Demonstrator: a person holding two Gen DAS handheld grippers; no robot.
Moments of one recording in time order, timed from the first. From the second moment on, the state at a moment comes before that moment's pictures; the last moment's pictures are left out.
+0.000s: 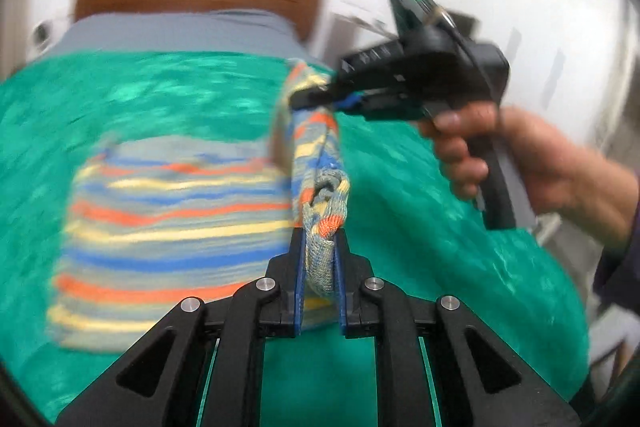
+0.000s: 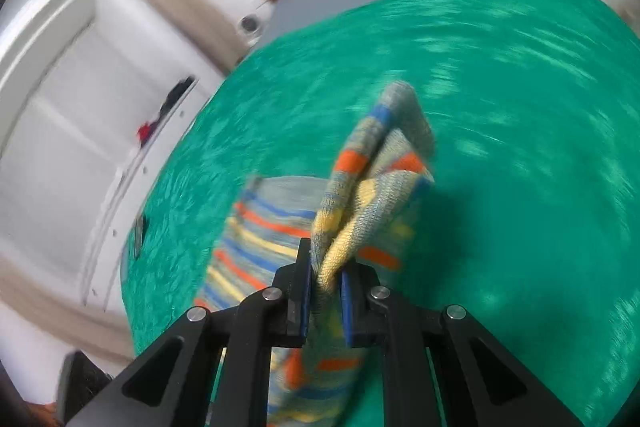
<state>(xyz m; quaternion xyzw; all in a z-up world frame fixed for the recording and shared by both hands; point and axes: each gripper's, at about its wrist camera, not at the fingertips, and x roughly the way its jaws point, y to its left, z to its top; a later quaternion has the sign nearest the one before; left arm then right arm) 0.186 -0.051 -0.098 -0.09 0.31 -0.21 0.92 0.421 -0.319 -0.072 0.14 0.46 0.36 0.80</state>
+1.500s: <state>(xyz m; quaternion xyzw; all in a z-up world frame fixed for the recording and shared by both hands) 0.156 0.083 -0.092 -0.06 0.39 0.03 0.92 0.172 -0.300 -0.131 0.04 0.43 0.28 0.86</state>
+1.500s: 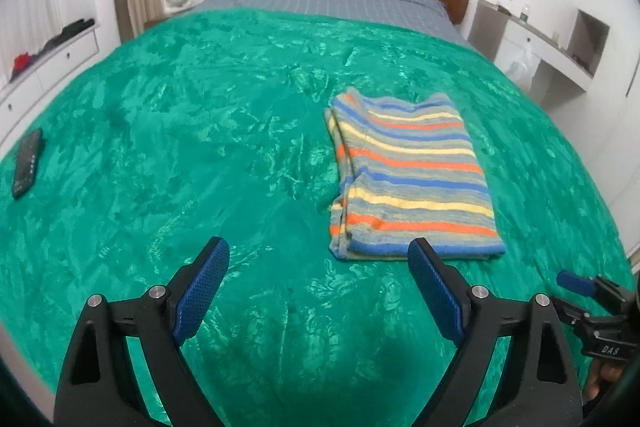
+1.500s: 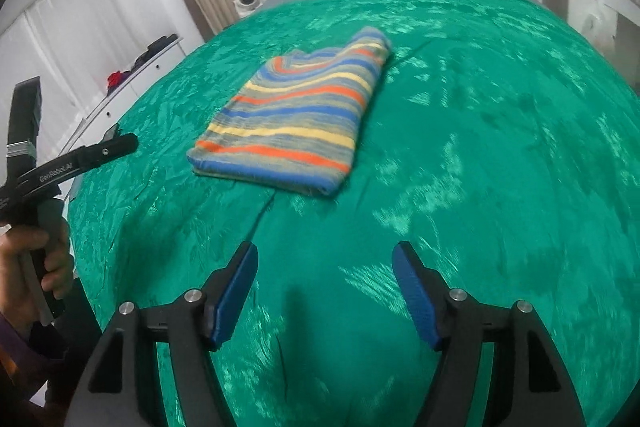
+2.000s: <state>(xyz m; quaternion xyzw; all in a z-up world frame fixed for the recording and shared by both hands) 0.184 0.111 -0.130 -0.10 0.42 -0.04 0.90 0.180 -0.308 -0.134 0.03 0.43 0.21 0.87</state>
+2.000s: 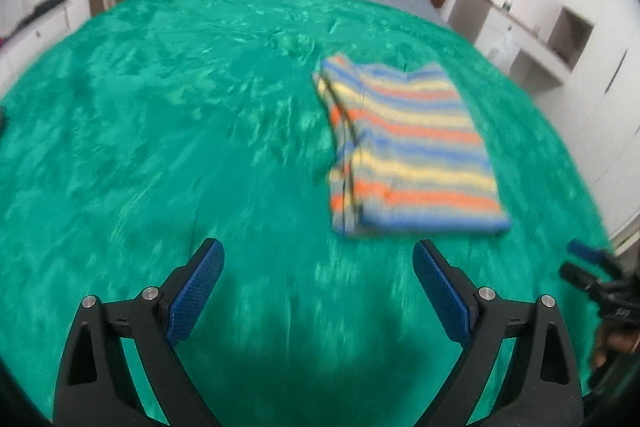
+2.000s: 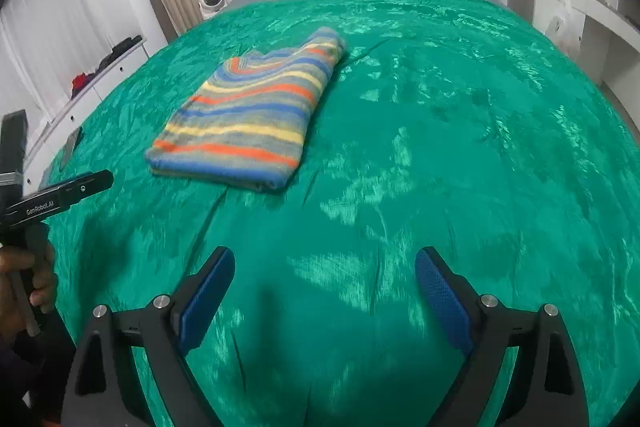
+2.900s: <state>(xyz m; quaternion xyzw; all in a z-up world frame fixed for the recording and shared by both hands) 0.328 0.081 -0.109 -0.11 0.45 -0.13 0.87 0.330 -0.165 -0.092 0.00 0.39 0.28 0.88</state>
